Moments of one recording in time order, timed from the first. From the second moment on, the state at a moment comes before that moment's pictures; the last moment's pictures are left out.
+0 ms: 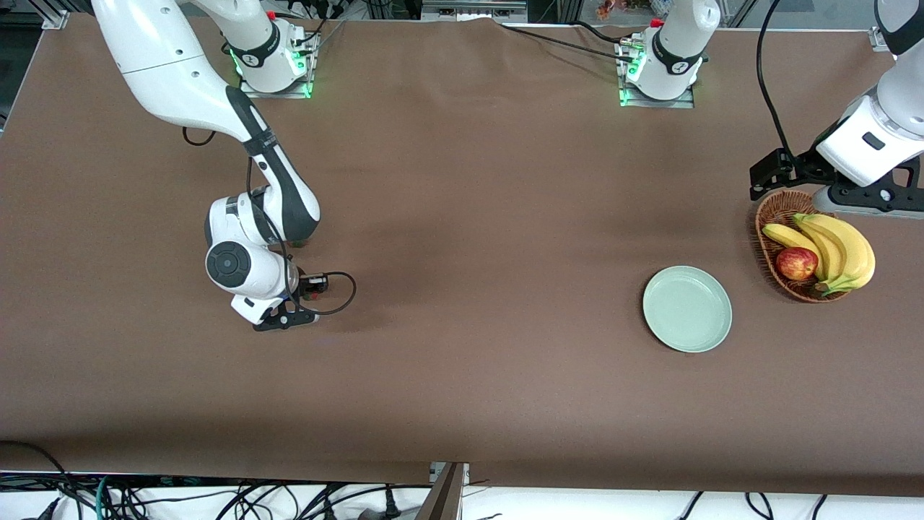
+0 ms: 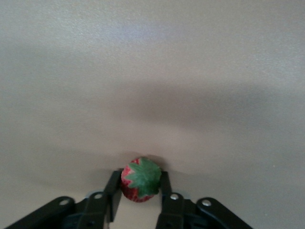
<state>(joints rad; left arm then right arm) -0.05 0.01 -0.02 -1.66 0.01 1.66 0.00 0.22 0.69 0.05 -1.71 0.01 2.28 0.08</state>
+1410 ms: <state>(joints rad) -0.05 0.01 -0.02 -1.66 0.01 1.66 0.00 0.81 0.93 0.08 -1.33 0.02 2.58 1.07</state>
